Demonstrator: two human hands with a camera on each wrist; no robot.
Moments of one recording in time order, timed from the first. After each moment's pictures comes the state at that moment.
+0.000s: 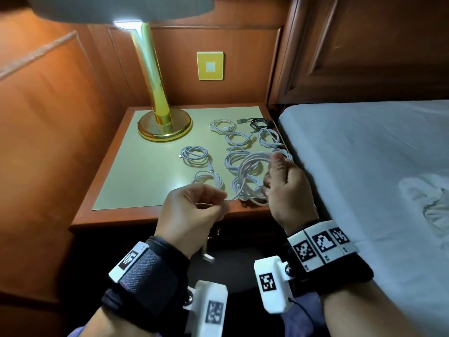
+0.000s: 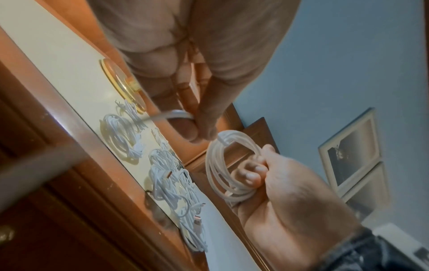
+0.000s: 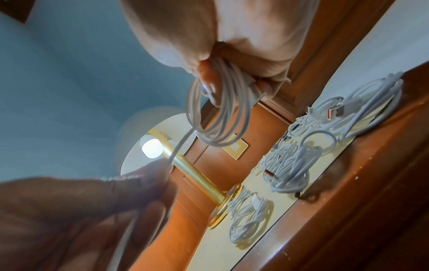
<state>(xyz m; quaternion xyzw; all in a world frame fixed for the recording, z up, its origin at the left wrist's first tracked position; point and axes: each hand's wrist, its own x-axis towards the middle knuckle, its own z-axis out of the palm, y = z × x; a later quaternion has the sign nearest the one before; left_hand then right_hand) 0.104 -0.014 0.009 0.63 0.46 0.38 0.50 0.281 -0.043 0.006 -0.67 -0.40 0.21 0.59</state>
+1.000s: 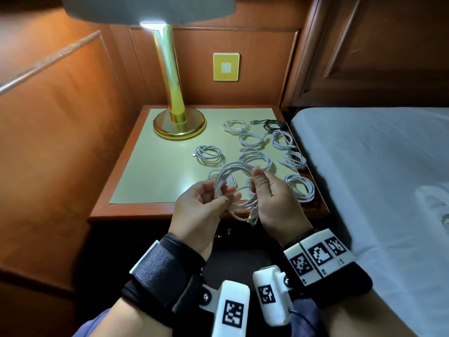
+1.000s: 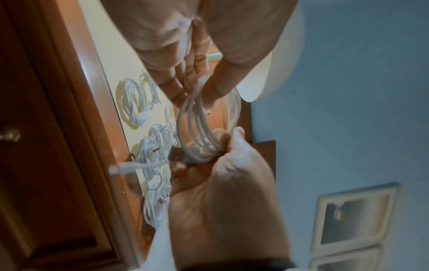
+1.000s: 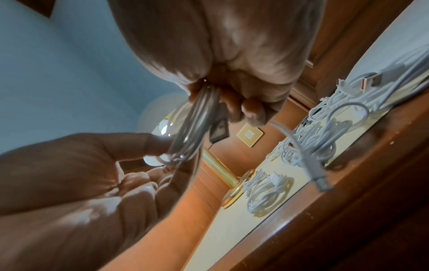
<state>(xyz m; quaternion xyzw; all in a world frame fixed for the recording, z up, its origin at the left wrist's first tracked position) 0.108 -0.017 0.007 0.39 0.39 0.48 0.68 0.243 -0.046 0.008 -0.66 -0.49 0.28 0.50</state>
